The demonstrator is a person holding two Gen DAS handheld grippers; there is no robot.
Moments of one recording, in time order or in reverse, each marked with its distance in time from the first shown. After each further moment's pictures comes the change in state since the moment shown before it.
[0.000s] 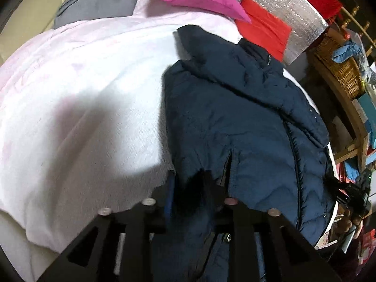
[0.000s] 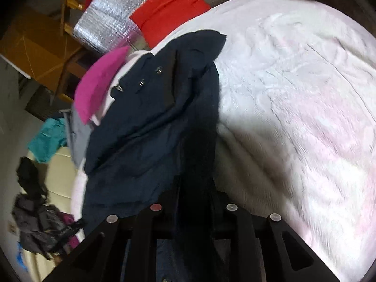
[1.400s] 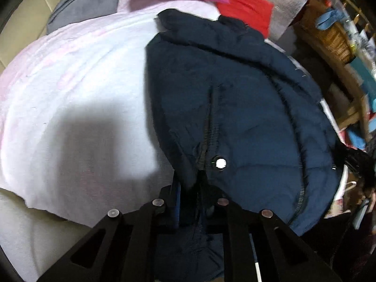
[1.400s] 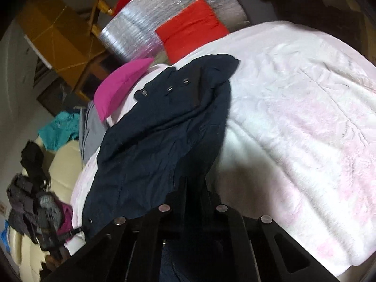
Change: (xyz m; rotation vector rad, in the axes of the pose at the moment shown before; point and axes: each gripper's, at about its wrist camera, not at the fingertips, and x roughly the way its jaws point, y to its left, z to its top) left arm -0.001 -0.021 -0.050 0.131 0.051 0.042; right arm -0.047 -0.004 -0.041 -0.107 -0.112 -0.012
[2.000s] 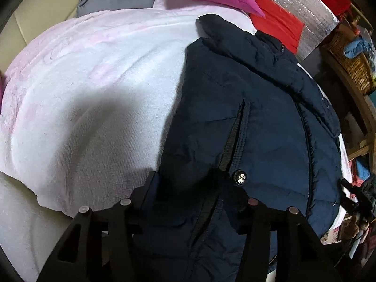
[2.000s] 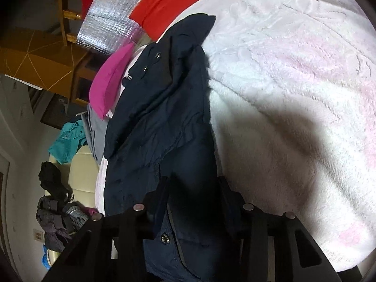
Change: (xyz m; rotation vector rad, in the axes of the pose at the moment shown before) left arm -0.006 0.029 0.009 -0.161 -0.021 0.053; right arm 0.032 -0.029 -0.009 0.201 0.177 0.132
